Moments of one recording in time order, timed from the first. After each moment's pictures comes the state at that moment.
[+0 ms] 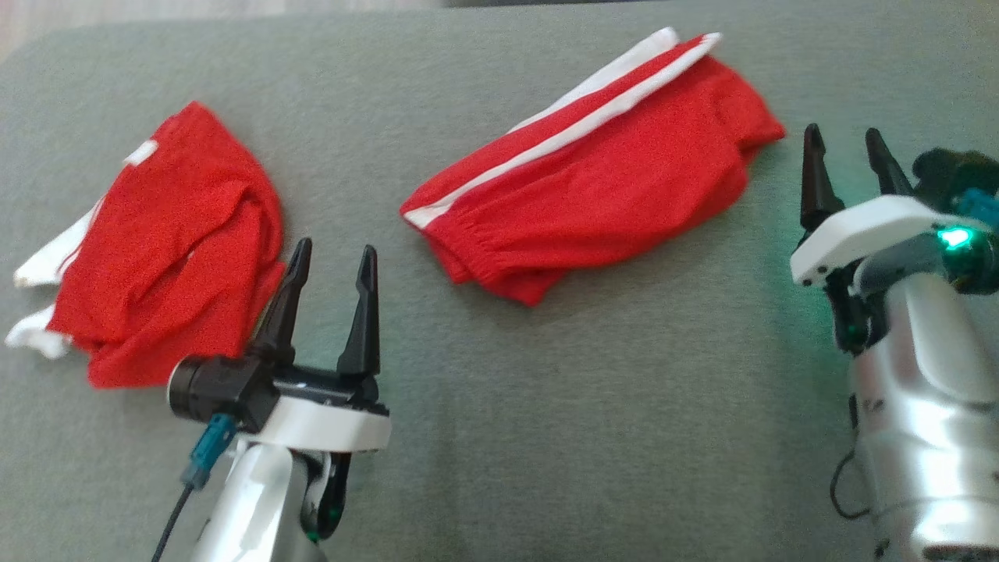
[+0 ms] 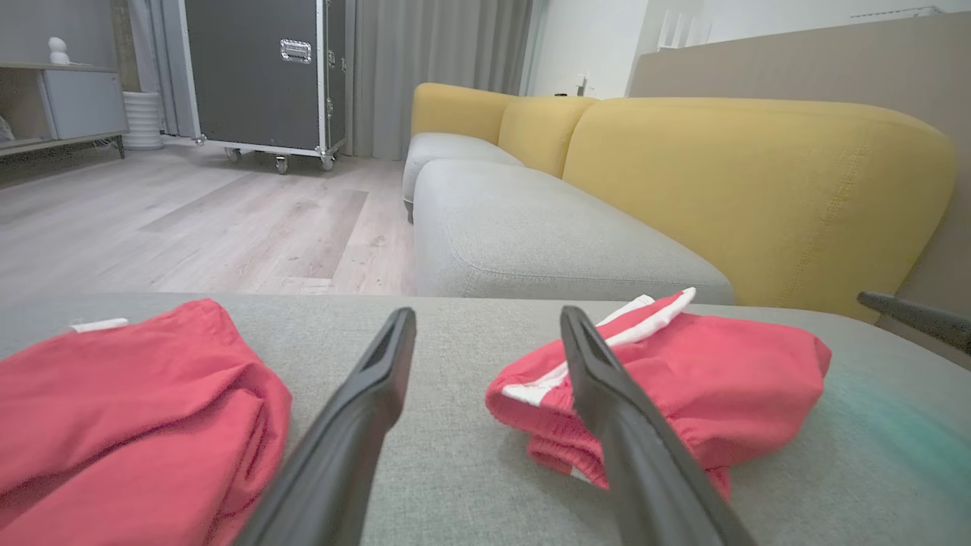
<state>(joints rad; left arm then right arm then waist) -0.22 0.05 -0.23 0.23 -0.23 -0.08 -0.26 -0.60 -0.06 -0.14 0.69 0.08 0.13 -0.07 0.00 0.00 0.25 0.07</state>
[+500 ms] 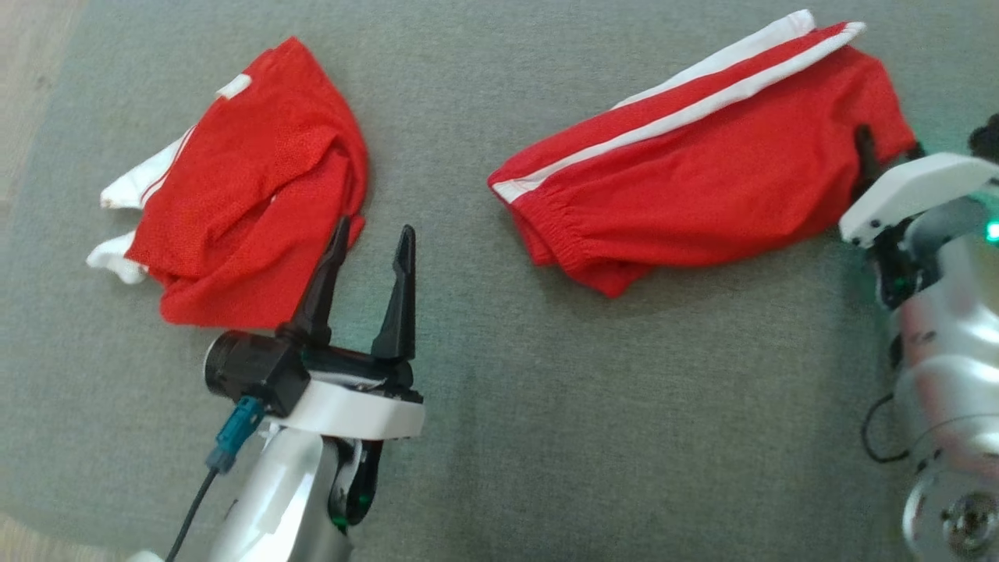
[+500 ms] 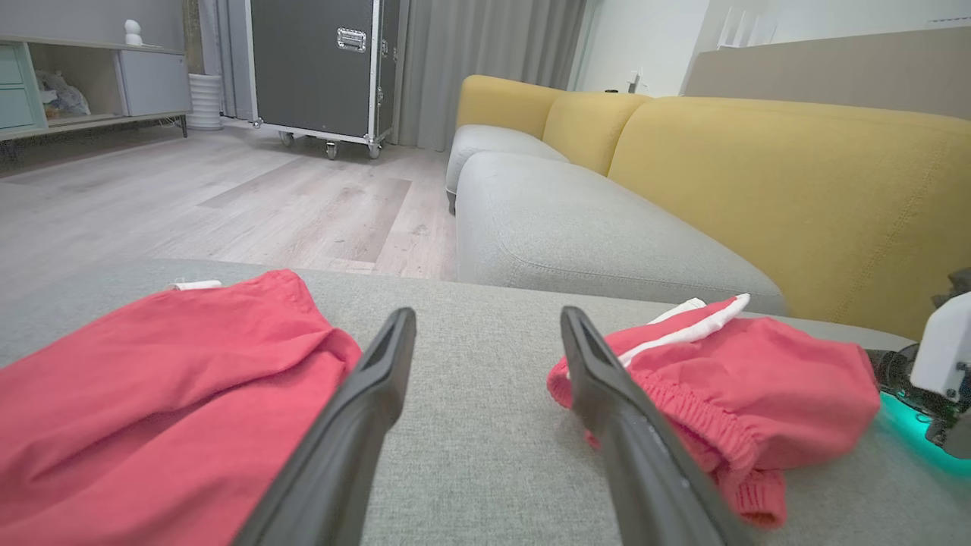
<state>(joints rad) -0.27 0.05 -0.32 0.22 -0.29 -0.06 -0.26 -0.86 -0.11 -0.42 1.09 0.00 0.13 0.03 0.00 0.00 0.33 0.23</state>
